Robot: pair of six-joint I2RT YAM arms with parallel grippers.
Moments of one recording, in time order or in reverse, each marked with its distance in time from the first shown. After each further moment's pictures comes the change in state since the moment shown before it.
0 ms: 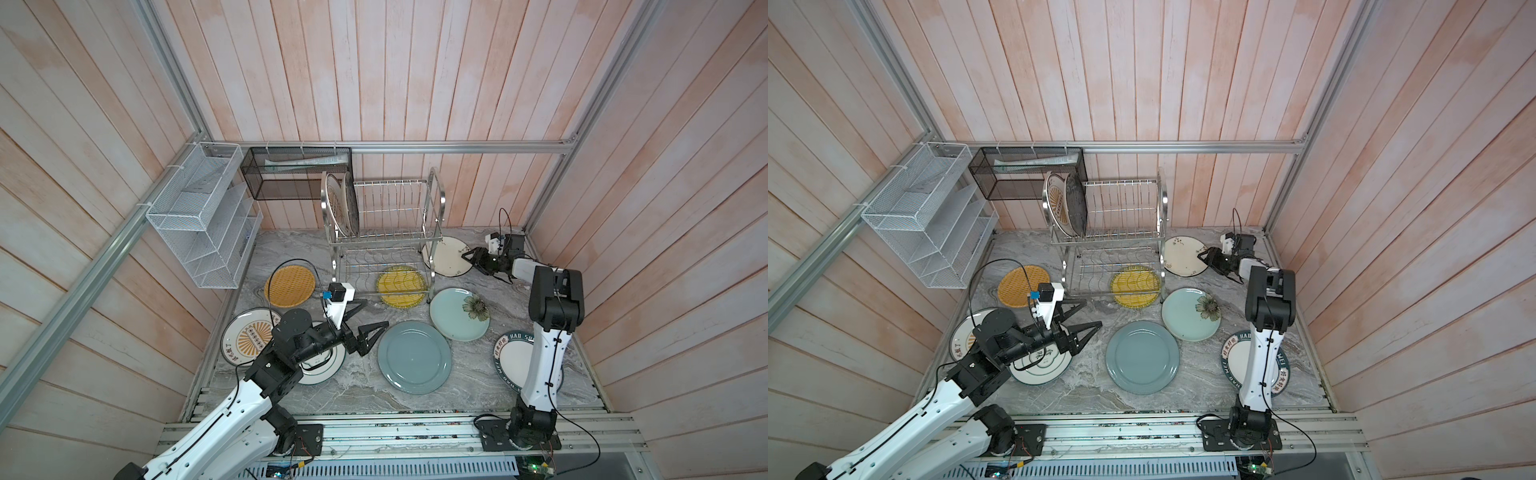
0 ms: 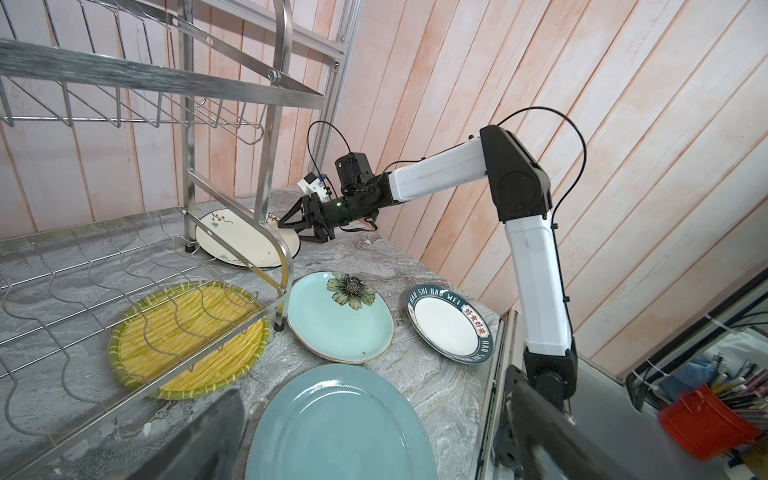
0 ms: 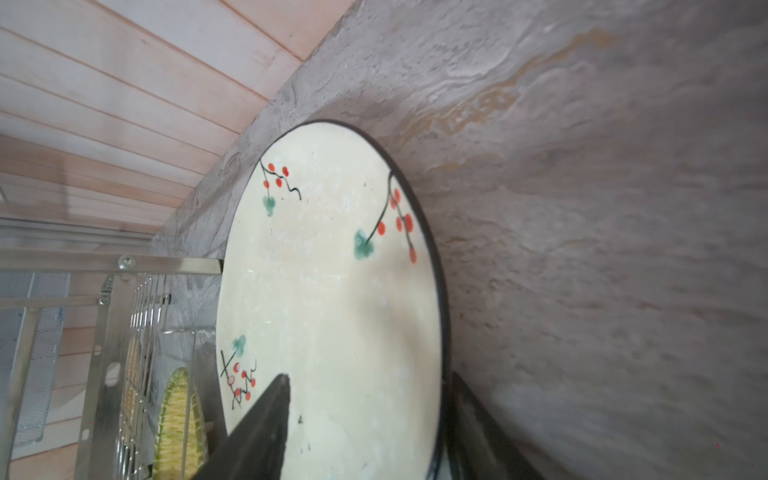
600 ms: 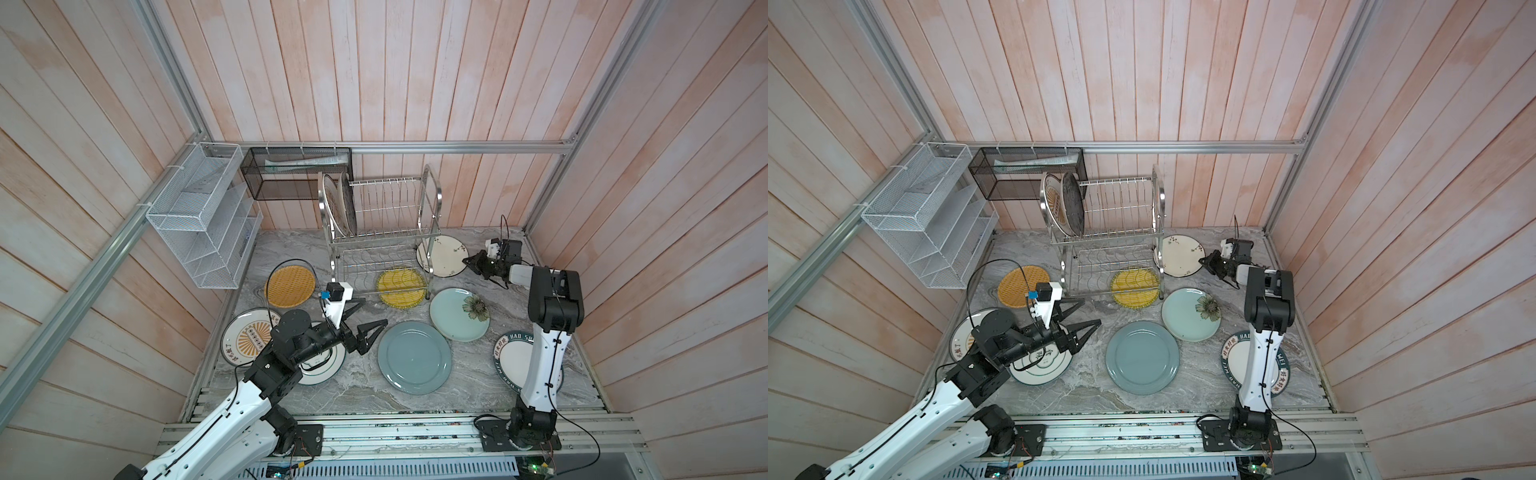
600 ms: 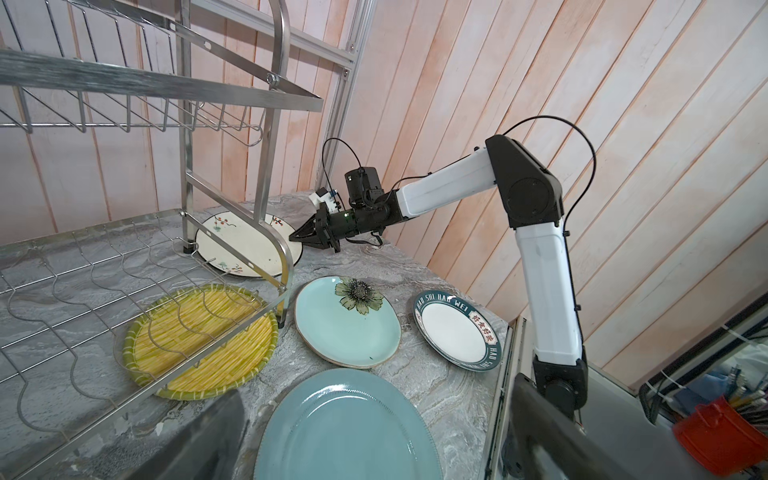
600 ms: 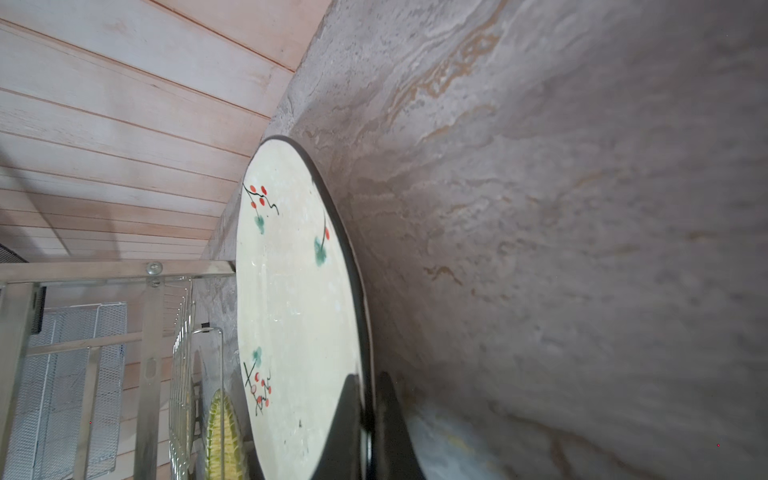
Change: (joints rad) left arm 0.000 -0.009 0.000 0.000 -0.034 0.000; right arm 0.005 -0.040 -0.144 0.184 0.010 0.240
